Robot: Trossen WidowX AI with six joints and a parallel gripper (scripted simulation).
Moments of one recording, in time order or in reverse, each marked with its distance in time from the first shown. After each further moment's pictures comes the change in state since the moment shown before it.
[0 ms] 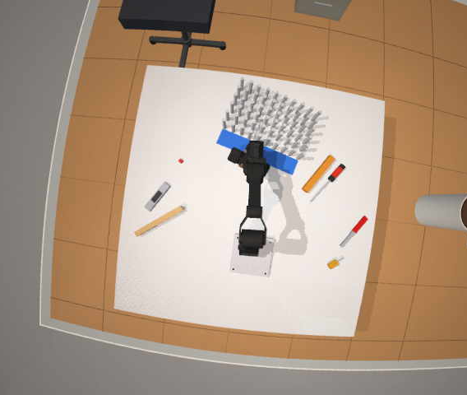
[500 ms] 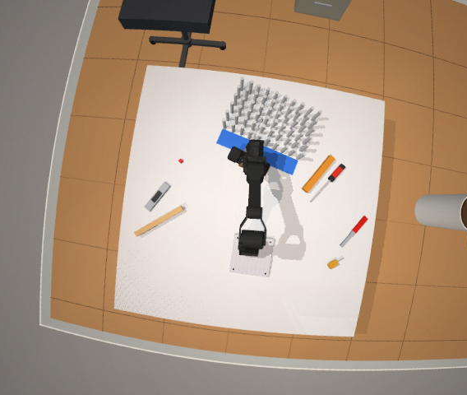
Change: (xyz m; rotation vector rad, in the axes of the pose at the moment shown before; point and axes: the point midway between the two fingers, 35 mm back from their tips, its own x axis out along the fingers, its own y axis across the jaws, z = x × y) arm -0.006 0.004 0.003 -0.001 -0.003 0.002
